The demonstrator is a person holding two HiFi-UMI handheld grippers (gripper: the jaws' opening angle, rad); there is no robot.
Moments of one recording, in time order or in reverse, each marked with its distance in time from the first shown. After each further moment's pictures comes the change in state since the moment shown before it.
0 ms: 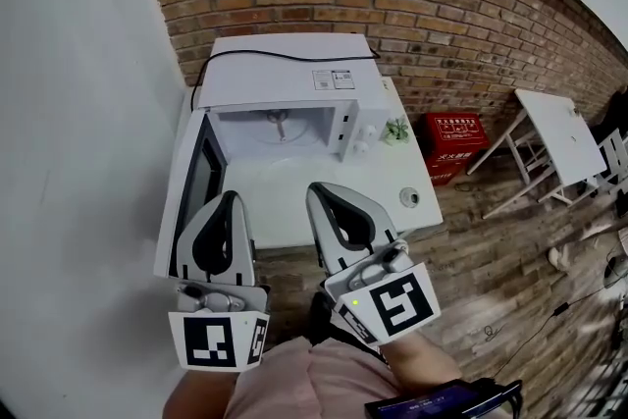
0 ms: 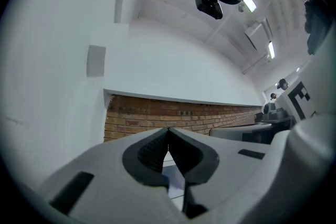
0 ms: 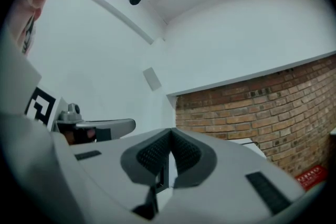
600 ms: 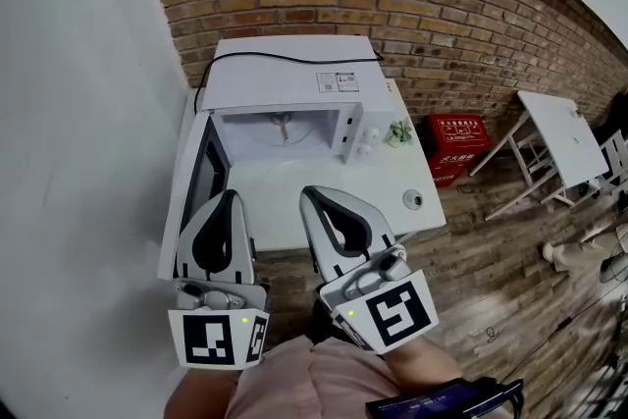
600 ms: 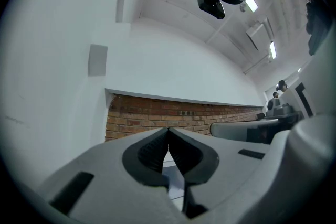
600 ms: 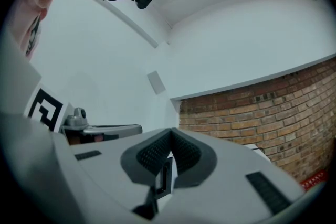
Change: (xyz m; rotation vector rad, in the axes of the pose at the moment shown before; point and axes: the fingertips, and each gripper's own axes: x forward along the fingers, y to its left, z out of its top) left arm 0.003 0.009 0.002 -0.008 0.005 0.011; right arm 0.006 0.016 0.016 -0.029 -0.047 0.033
